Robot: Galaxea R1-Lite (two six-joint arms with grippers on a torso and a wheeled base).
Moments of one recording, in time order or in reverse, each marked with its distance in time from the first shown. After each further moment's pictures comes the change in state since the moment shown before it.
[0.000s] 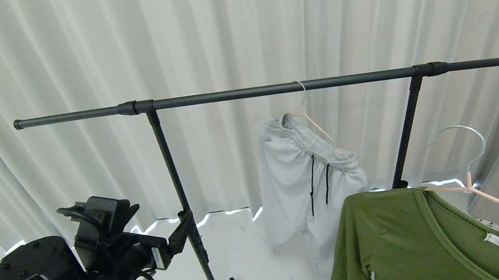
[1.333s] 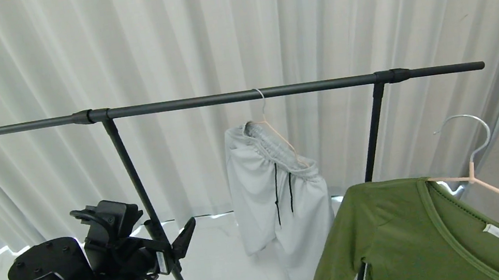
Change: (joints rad) left arm 0.002 0.047 0.007 0.000 0.000 0.009; right arm -0.041 0.013 0.006 -0.044 0.001 0.033
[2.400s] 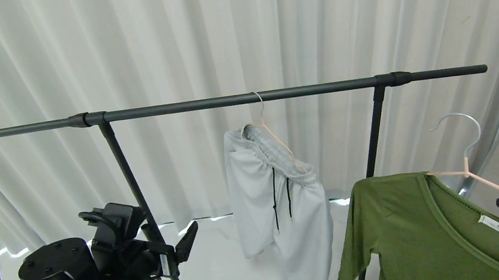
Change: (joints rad) left arm 0.002 0.030 0.000 -0.001 0.000 0.000; right arm -0.053 0.080 0.019 -0.074 0.001 0.000
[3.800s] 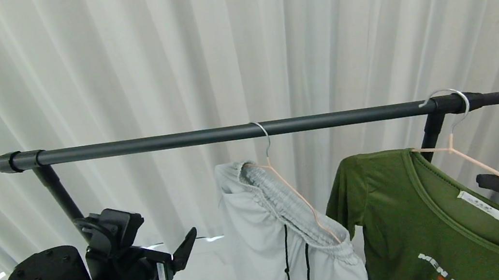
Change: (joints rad) left arm -0.019 -0.038 0.043 -0.001 0.000 0.027; right arm 0.050 0.094 0.007 -0.227 0.001 0.100
